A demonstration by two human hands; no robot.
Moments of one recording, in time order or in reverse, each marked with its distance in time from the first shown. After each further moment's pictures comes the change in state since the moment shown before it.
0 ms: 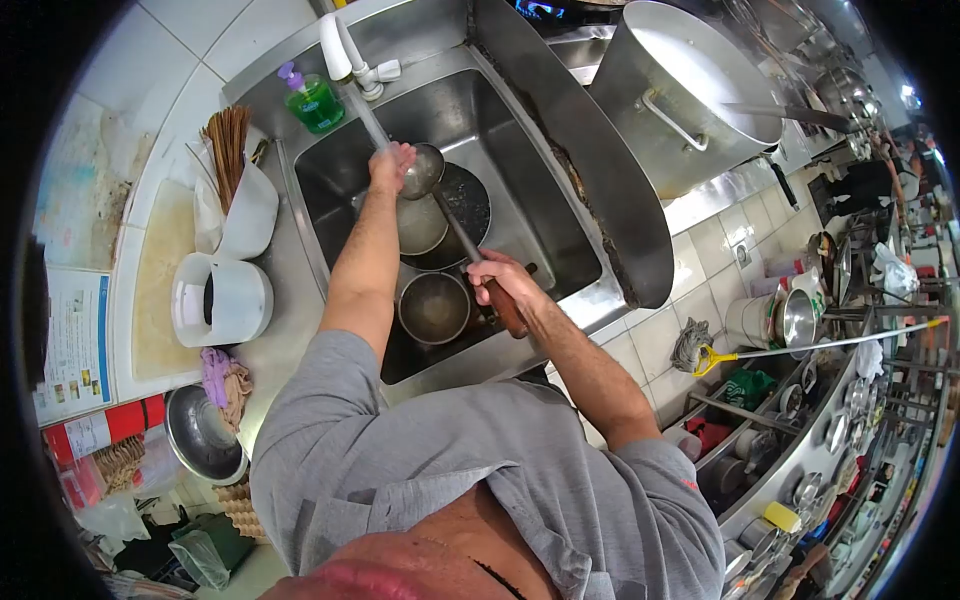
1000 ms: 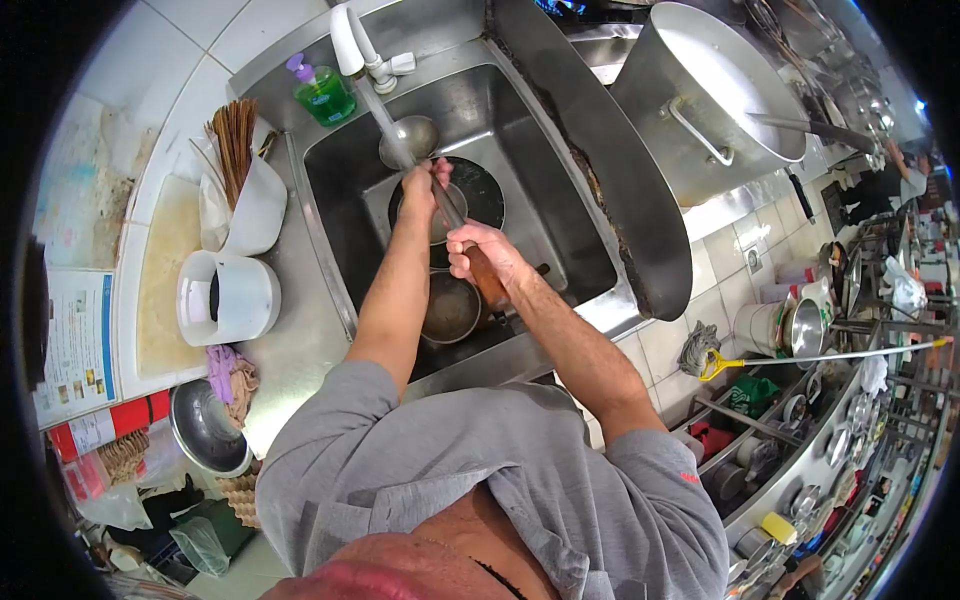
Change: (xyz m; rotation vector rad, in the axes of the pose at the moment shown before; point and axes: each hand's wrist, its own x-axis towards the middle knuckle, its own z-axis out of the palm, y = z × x) left_hand -0.044 -0.031 0.012 0.073 0.044 -0.110; right_hand 0.036 -0.031 0.044 0.166 -0.158 0.034
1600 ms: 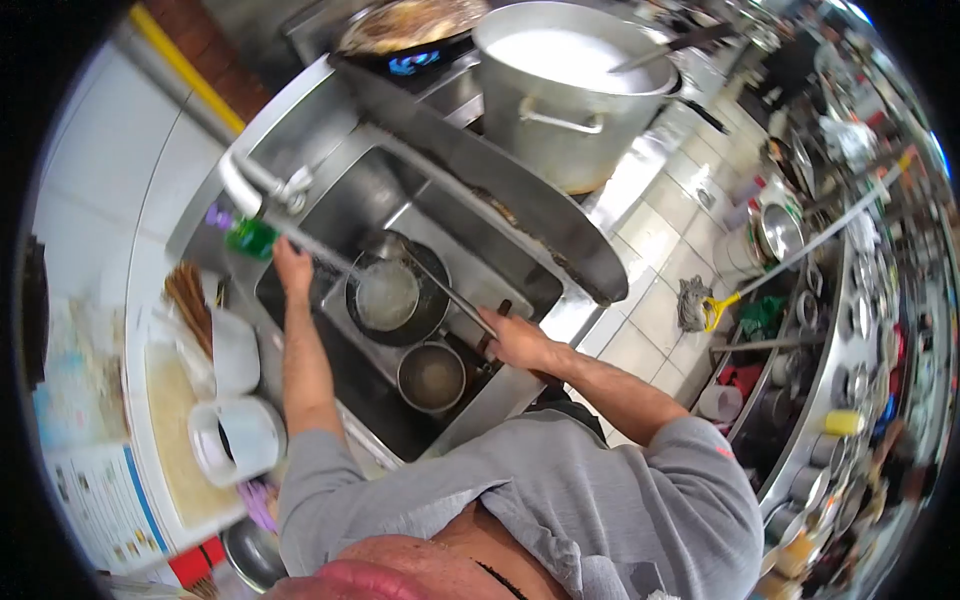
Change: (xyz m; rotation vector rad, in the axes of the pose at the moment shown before) left_hand 0.044 0.128 -0.032 1.492 -0.033 1.264; right_hand -0.096 0.034 -0.089 -1.626 0.454 -0.412
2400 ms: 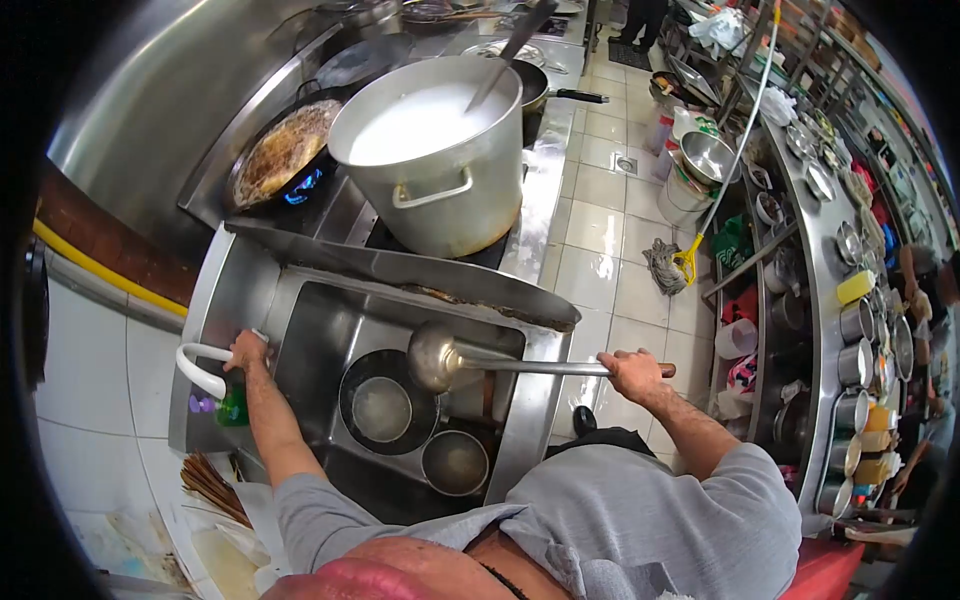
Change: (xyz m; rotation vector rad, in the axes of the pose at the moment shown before) left_hand 0.157 0.069 0.033 0.648 -0.503 -0.171; right_hand -0.165 0.075 -0.036 -0.493 0.192 0.659
